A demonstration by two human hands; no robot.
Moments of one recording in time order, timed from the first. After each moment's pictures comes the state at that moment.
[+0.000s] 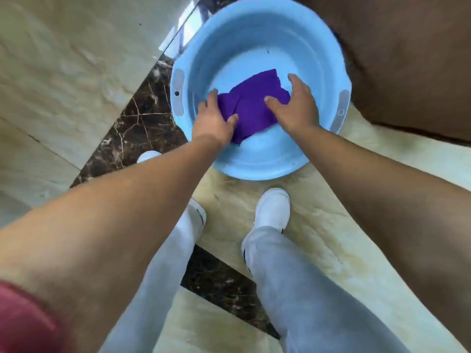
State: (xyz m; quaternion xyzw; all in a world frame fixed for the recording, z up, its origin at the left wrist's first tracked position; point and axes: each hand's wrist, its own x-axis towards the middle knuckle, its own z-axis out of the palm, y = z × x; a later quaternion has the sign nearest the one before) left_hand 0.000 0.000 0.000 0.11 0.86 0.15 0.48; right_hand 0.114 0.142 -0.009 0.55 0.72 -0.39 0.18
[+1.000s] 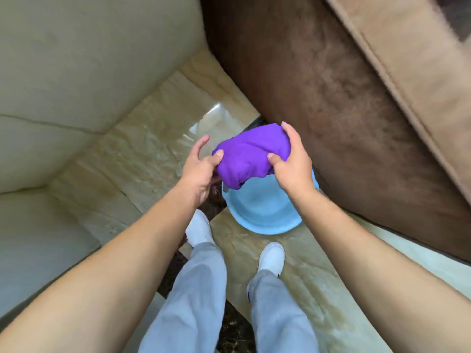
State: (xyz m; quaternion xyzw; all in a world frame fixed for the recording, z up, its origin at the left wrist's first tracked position) left_hand -0.160 -0.017 0.263 -0.22 0.63 0.58 0.46; right_hand -0.034 0.137 0.285 0.49 0.72 -0.48 0.01
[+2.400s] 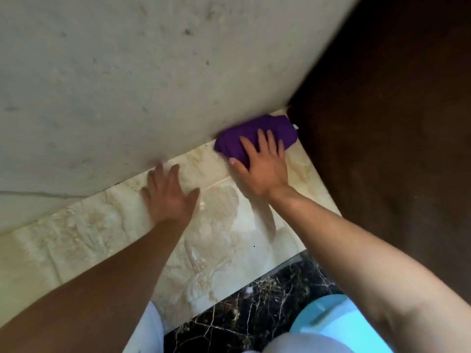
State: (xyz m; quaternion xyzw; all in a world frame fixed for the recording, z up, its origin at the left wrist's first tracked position) left_hand -0.404 -0.090 -0.106 0.03 0.97 0.17 0.15; right_hand -0.380 0.139 -0.100 0.16 0.97 -0.12 0.11
